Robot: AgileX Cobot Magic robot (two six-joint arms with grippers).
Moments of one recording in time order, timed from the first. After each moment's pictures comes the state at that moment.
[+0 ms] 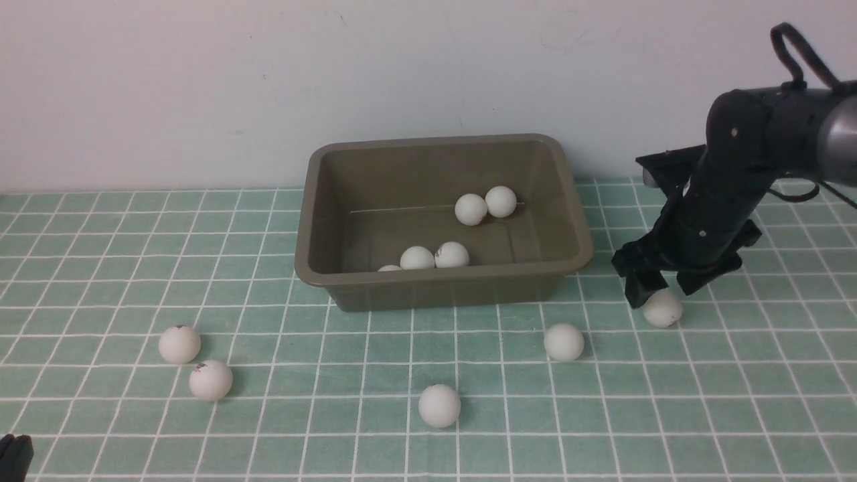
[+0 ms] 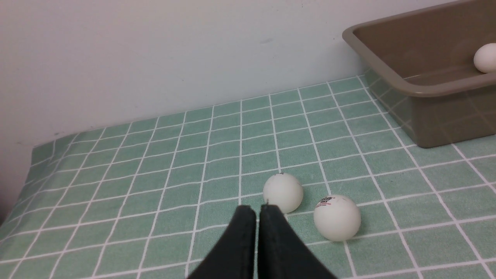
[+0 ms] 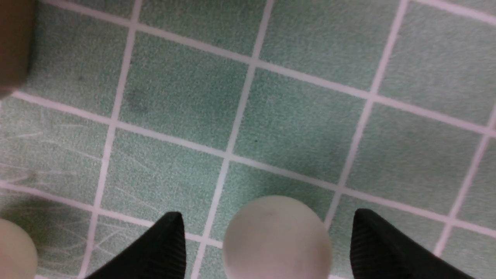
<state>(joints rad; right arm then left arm) 0.19 2.07 -1.52 0.06 1.01 -0.12 0.04 0.04 0.03 -0.16 0.18 0.30</state>
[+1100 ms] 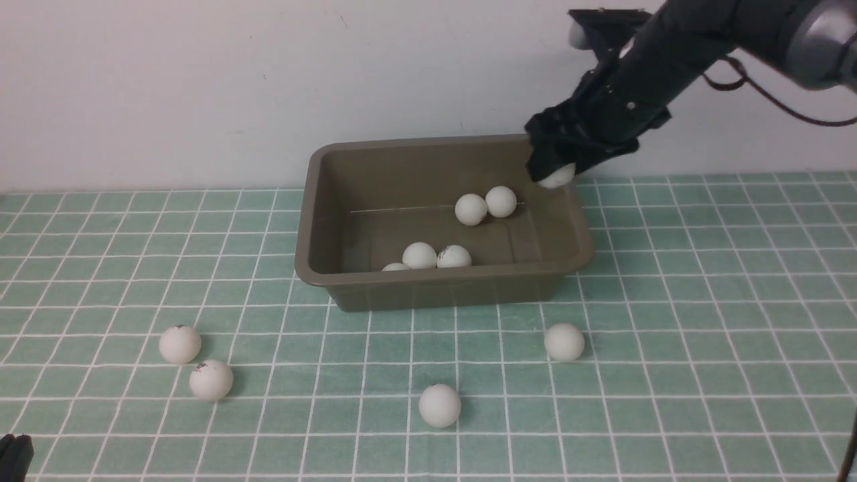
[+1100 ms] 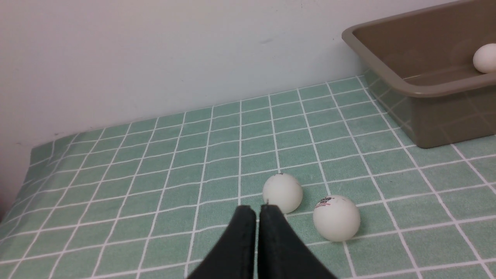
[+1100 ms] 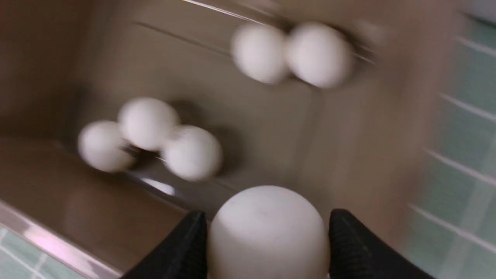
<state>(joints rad) 0.28 2.11 -1.99 0.30 1.18 -0.19 0.04 0.04 0.03 -0.16 0.18 0.30</state>
